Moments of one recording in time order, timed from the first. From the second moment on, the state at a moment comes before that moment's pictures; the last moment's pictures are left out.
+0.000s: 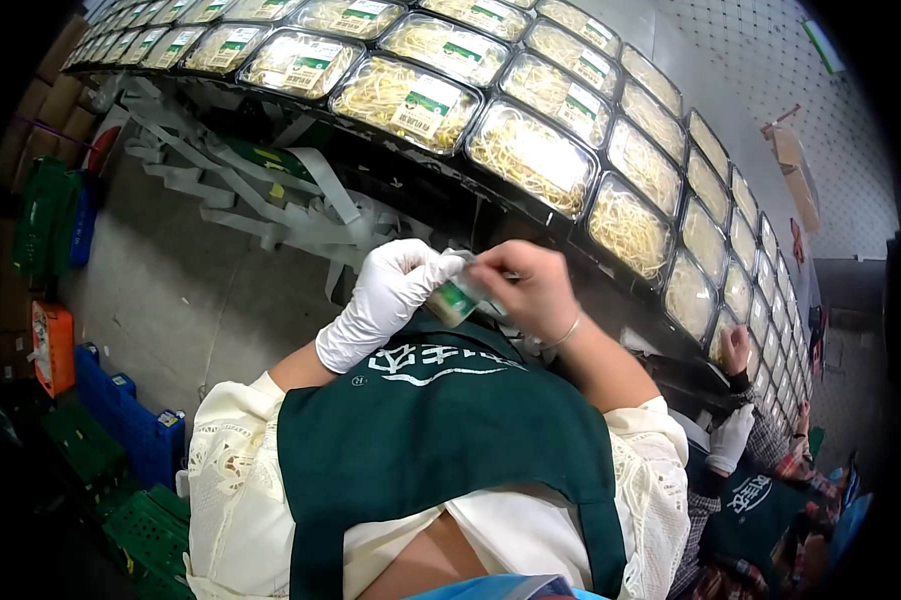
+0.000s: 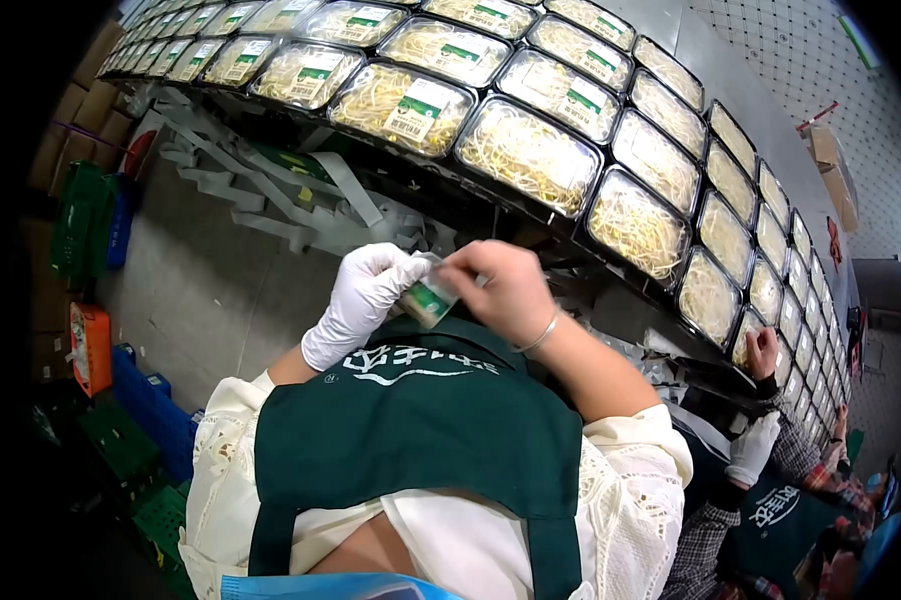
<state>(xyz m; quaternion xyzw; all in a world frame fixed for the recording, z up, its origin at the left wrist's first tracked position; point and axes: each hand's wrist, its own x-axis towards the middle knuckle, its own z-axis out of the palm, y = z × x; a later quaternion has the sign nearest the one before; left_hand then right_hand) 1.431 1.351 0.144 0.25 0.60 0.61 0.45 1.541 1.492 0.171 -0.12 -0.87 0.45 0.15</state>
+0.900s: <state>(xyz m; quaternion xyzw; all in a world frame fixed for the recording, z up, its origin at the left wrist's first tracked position) 1.478 1.377 0.142 0.32 0.61 0.50 0.53 1.618 1.513 0.177 -0.17 -0.89 0.35 0.24</state>
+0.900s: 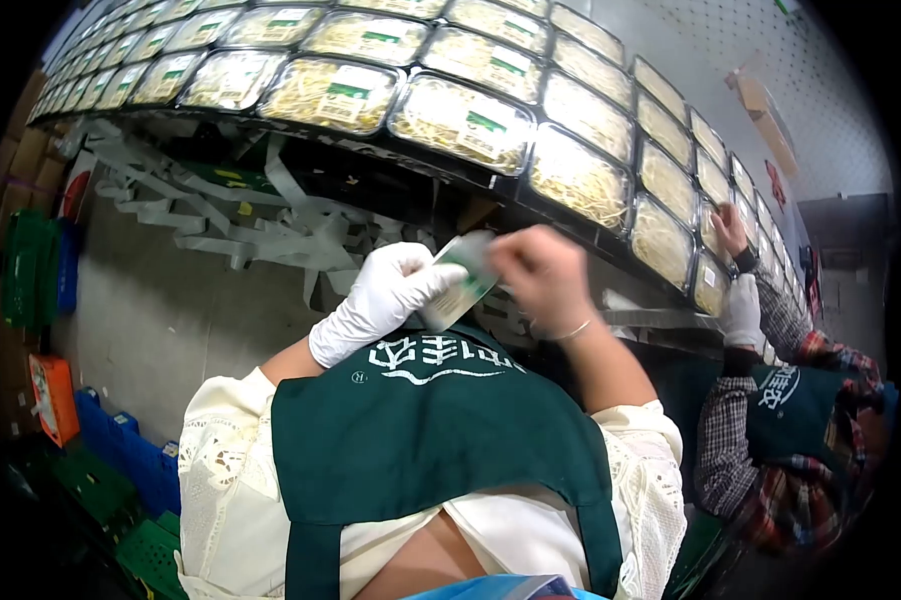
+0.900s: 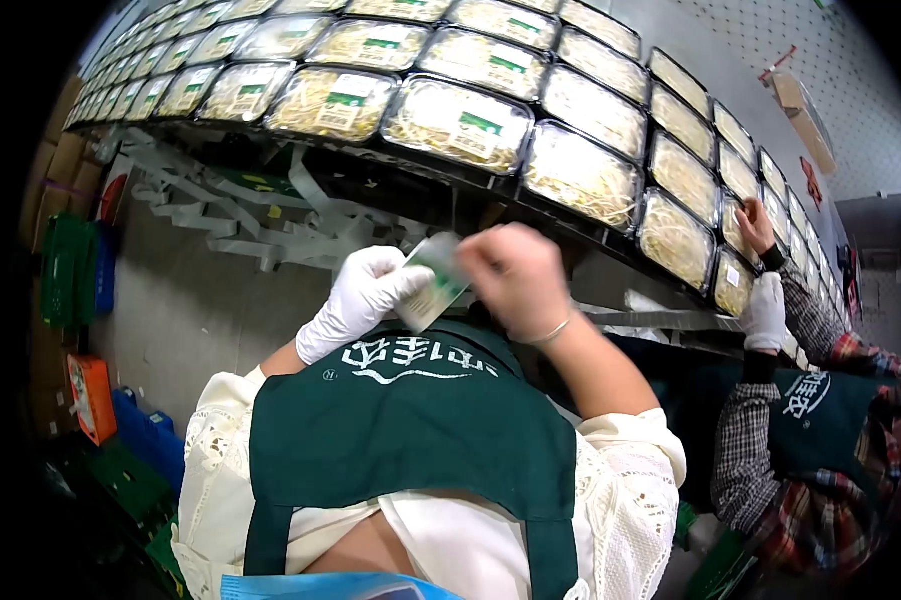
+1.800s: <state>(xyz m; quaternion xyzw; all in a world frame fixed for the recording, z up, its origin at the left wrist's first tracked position) 1.518 1.500 0.147 0.32 0.61 0.54 0.49 1.650 1.666 0.179 -0.18 -0.92 0.24 0.25</state>
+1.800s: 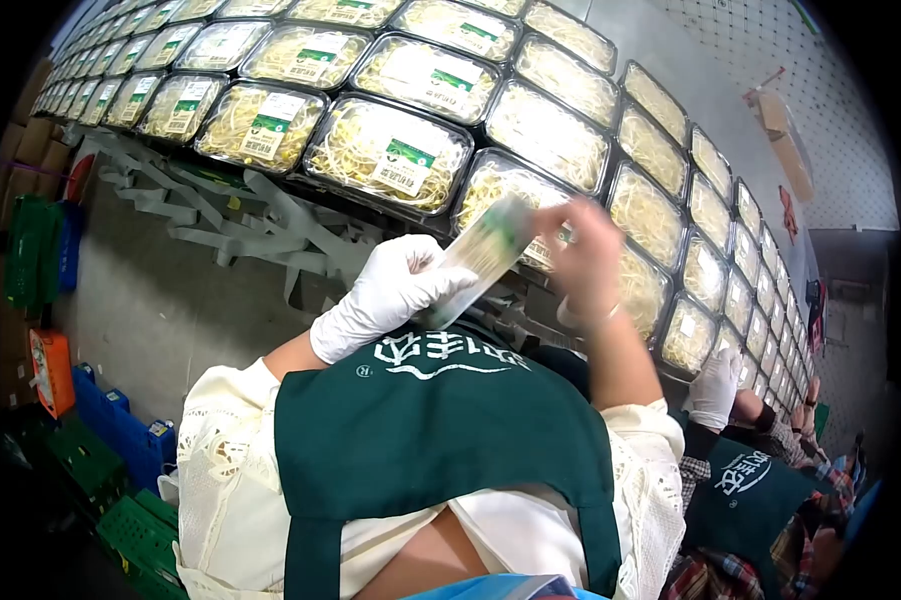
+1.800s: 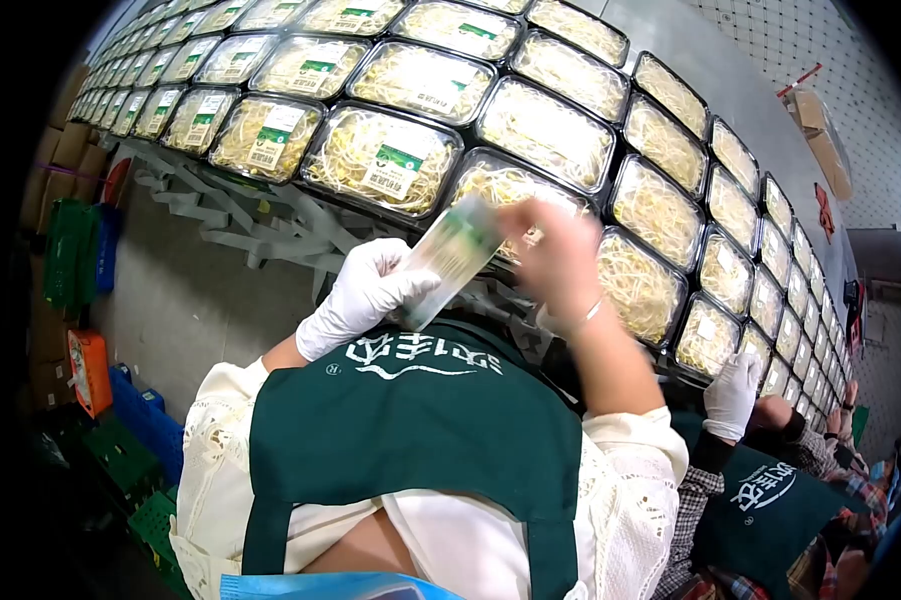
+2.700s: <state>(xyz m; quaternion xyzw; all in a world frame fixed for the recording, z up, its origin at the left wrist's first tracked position) 1.473 1.454 0.145 0.26 0.58 0.58 0.51 1.588 1.636 0.174 -0.10 -0.86 0.49 0.06</state>
